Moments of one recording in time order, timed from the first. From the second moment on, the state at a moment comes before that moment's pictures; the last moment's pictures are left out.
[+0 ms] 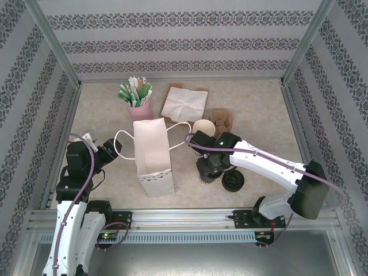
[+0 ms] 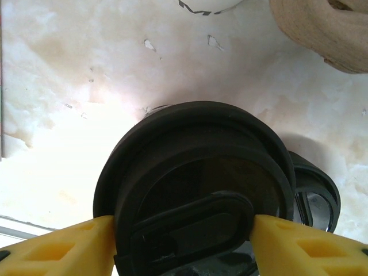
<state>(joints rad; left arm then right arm) 0.05 0.52 0.63 -0.64 0.26 -0.67 0.91 1.40 1.15 -1.19 0.11 0.57</state>
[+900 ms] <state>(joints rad) 0.05 0.52 0.63 -0.64 0.27 -0.67 0.91 1.31 1.18 -1.20 0.12 0.59</state>
